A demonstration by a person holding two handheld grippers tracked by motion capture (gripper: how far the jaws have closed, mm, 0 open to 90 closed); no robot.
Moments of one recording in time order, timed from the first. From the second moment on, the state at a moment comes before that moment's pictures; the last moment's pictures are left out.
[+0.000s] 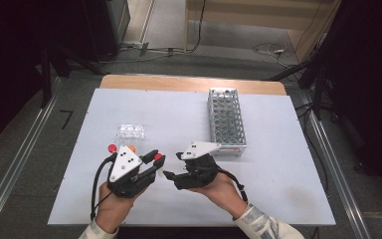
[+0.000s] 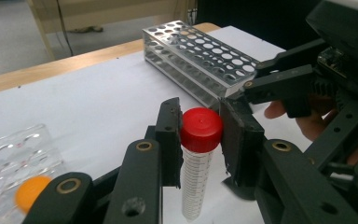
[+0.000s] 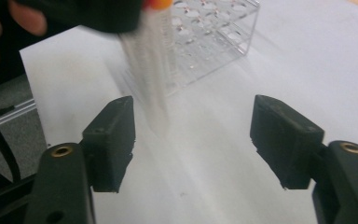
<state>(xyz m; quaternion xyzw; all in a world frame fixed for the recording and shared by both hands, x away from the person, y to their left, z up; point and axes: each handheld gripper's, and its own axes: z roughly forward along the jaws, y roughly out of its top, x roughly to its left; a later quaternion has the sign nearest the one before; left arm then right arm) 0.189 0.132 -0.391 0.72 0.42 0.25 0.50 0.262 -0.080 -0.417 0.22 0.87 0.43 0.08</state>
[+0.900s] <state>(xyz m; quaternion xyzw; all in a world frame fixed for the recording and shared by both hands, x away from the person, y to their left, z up) 0.164 0.204 -0.377 0.66 0.48 0.29 0.51 0.265 -0.147 -0.421 0.28 0.85 0.43 0.11</state>
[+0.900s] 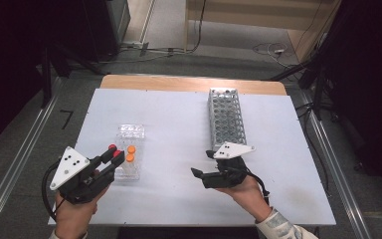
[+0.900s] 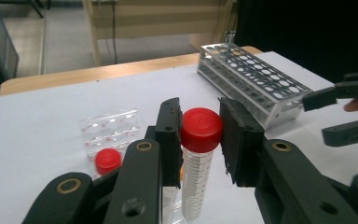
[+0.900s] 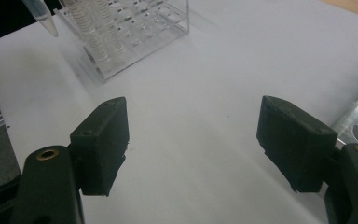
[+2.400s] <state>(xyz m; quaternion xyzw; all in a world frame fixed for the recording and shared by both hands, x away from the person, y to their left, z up) 0.185 0.222 -0.407 0.64 0.53 0.32 0.46 0.270 -0.167 -0.422 0.31 0.84 0.43 0.13</state>
